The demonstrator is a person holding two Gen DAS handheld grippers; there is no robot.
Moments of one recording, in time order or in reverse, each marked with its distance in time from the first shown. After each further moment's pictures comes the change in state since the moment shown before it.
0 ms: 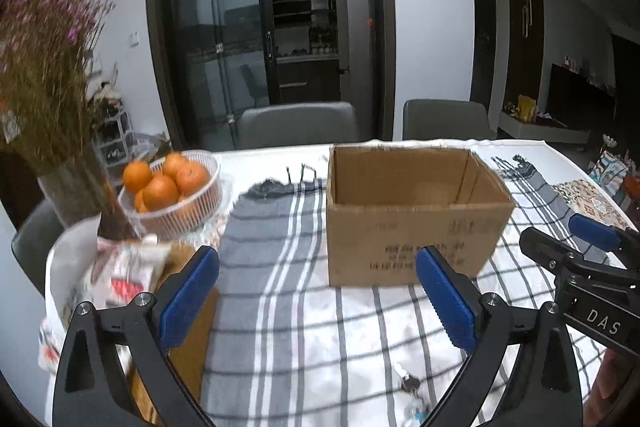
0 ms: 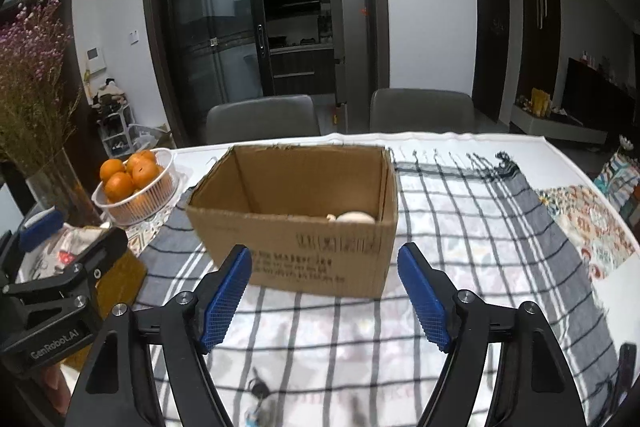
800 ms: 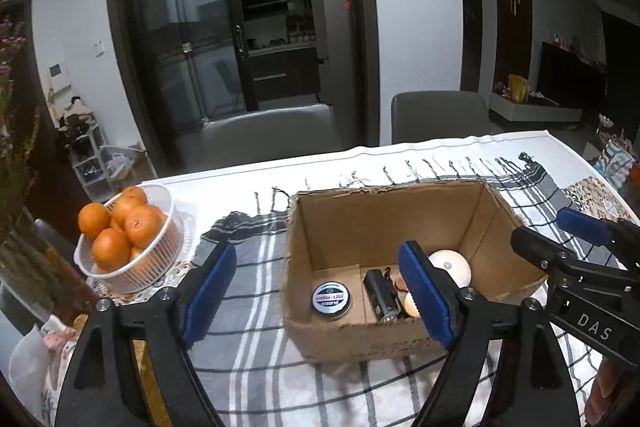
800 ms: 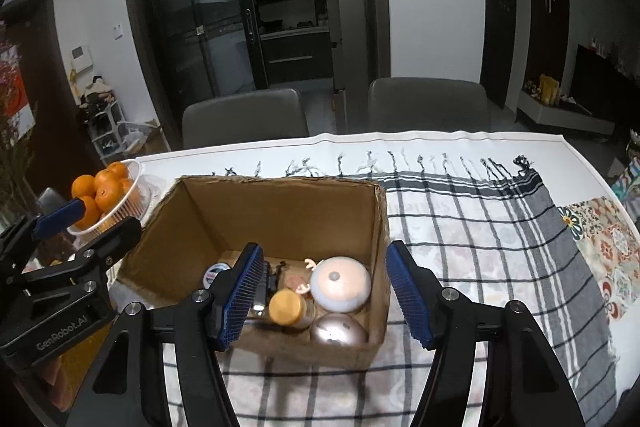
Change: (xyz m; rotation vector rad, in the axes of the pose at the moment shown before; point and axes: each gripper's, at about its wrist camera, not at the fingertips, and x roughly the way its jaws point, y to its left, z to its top) left arm 0.100 -0.037 0.081 0.086 0.034 -0.032; right arm 0.095 -0.031 0.064 0.009 0.060 0.007
